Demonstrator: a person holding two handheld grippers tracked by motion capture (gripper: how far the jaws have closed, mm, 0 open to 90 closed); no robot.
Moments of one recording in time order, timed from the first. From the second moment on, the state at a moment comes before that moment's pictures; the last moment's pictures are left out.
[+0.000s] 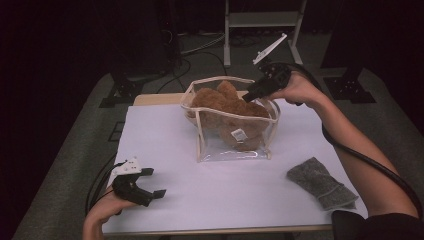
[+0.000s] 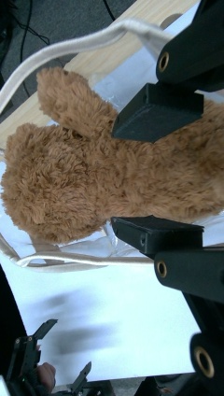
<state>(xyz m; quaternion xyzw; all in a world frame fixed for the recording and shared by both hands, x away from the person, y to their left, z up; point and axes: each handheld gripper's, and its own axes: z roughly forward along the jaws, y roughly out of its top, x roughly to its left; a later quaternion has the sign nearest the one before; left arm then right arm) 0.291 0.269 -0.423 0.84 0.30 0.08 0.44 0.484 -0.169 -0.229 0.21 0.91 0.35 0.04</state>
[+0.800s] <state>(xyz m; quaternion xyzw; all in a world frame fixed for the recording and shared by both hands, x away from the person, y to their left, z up) 0.291 0.271 -0.425 0.84 0.30 0.08 0.44 0.453 -0.221 -0.217 0.24 0.89 0.39 0.05</state>
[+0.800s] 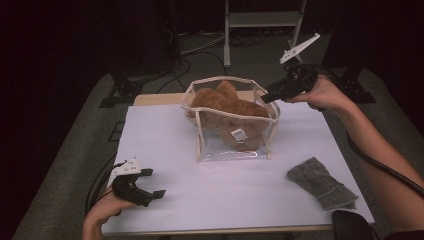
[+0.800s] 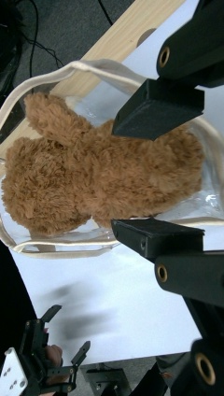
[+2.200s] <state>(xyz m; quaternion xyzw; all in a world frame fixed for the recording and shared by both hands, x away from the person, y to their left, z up) 0.291 0.270 -0.427 0.84 0.30 0.07 0.44 0.409 -0.293 -0.256 0.28 0.86 0.42 0.05</state>
